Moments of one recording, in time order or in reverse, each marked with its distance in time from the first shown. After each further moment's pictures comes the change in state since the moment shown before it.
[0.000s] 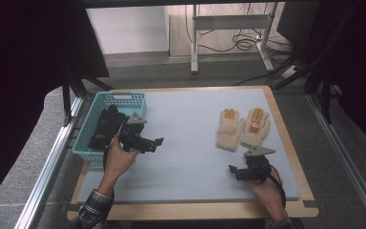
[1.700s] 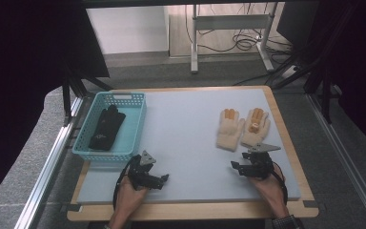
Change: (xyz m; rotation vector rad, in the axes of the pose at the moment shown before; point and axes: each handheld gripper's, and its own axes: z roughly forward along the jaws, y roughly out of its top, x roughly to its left) left arm -0.049 -0.100 0.040 0.108 -0.001 -0.023; right arm -0.009 0.007 -0.006 -0.032 0.052 0.069
